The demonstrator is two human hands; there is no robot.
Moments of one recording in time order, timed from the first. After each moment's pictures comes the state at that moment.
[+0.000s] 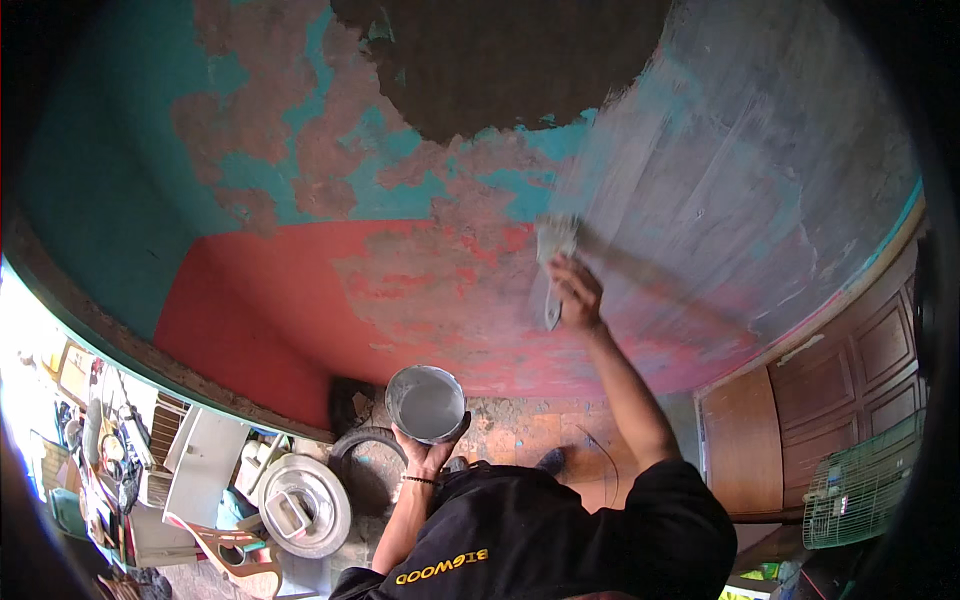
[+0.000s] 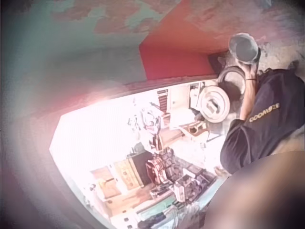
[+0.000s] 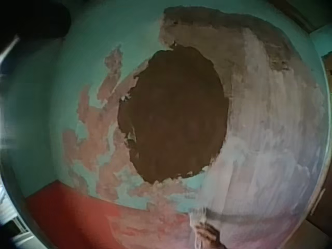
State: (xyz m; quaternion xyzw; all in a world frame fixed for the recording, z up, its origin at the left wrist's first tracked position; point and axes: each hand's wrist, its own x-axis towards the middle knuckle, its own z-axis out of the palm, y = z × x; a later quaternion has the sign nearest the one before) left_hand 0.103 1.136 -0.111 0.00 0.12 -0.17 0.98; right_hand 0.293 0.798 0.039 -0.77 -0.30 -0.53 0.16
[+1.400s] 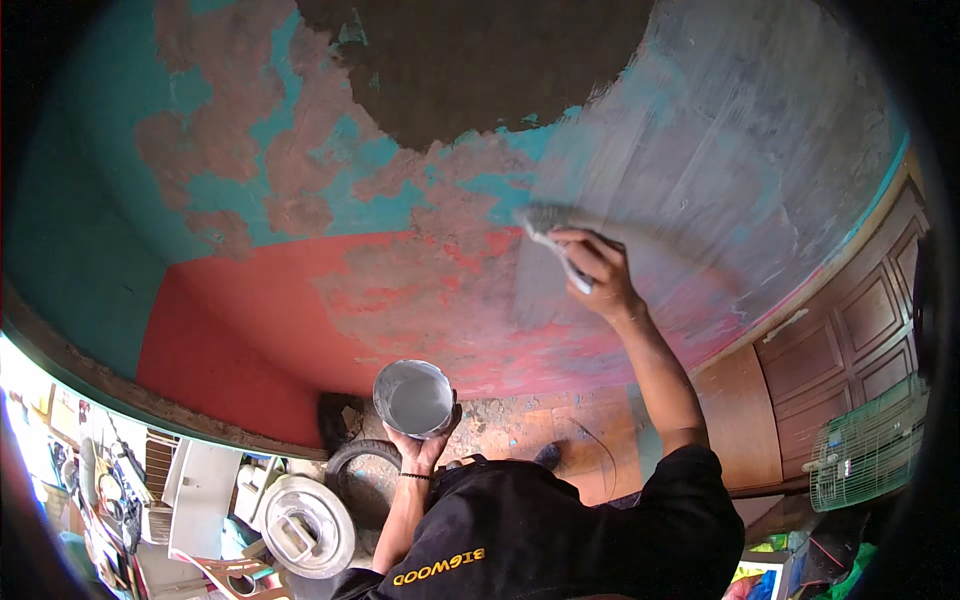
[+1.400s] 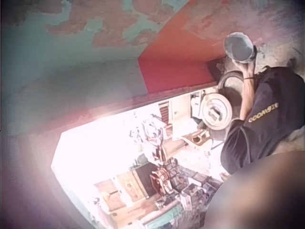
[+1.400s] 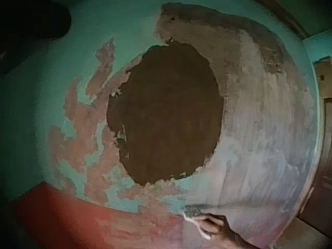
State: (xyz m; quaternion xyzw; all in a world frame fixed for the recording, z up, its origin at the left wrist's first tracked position) left_hand 0.142 1.142 -0.095 -0.05 0.13 -0.19 0.97; right_hand 0.256 0.806 0.174 -0.84 -0.30 -0.40 0.18
